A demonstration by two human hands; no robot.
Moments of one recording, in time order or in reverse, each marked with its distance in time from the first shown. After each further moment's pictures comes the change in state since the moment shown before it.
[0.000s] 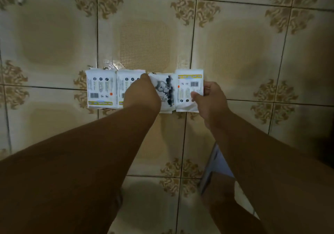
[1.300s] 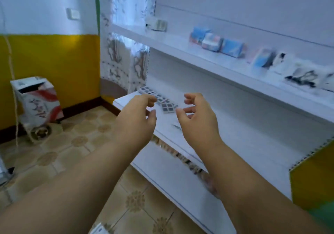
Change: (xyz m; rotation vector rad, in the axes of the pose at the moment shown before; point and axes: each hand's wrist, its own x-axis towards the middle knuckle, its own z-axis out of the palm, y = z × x) left_hand -0.779 0.240 -0.526 -0.373 0.300 1.600; right_hand -0.877 -0.312 -0.472 0.086 1.228 -0.633
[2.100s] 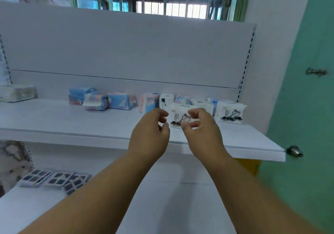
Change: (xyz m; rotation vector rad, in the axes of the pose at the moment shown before) left_hand 0.138 0.256 0.200 -0.336 -0.315 0.411; right_hand 0.116 0.100 -0.243 -0.208 0.564 0.258
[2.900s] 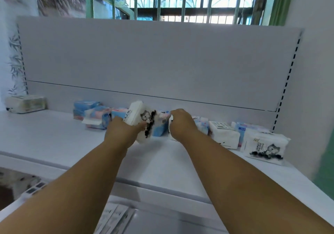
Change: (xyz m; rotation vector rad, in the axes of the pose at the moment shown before) left_hand 0.146 -0.098 0.017 -0.249 0.202 -0.592; right_hand 0.210 0.030 0.128 -0.491 -0.358 -0.217
